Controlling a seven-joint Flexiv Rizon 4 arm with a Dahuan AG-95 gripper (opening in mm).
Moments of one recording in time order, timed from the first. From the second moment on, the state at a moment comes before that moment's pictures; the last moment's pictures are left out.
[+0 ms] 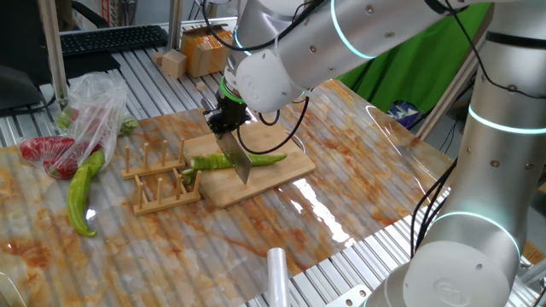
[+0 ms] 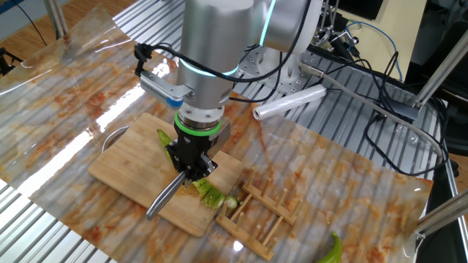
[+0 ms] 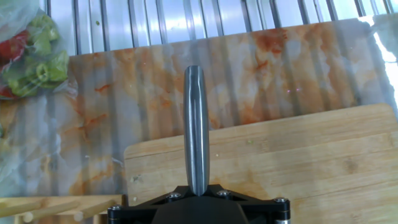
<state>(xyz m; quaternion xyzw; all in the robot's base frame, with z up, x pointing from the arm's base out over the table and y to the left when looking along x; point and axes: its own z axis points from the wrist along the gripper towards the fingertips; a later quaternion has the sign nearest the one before) 0.607 0.017 0.080 0.05 0.99 0.02 0.11</state>
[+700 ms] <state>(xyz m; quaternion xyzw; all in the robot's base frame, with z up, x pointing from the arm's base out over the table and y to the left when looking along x) 0.603 0.014 0.077 0.05 0.99 0.01 0.12</state>
